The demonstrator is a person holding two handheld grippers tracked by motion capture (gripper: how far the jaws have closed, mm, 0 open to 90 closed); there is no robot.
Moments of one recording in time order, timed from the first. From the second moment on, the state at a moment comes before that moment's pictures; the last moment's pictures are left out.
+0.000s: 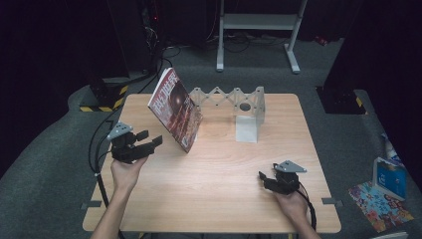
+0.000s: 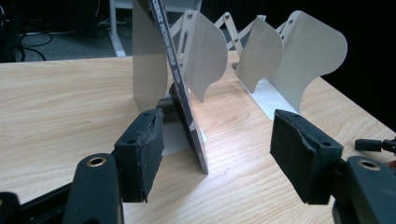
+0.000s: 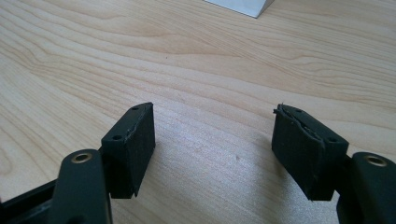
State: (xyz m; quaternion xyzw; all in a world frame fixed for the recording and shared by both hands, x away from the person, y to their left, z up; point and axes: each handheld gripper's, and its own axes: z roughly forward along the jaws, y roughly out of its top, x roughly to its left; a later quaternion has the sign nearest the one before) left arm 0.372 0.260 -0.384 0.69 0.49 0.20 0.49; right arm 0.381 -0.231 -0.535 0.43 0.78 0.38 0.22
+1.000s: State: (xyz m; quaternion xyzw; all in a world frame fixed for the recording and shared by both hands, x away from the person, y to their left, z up) left arm 0.364 0.252 -0.425 0.70 0.50 0.19 0.48; right arm 0.381 -0.231 -0.534 0.44 0.78 0.38 0.22
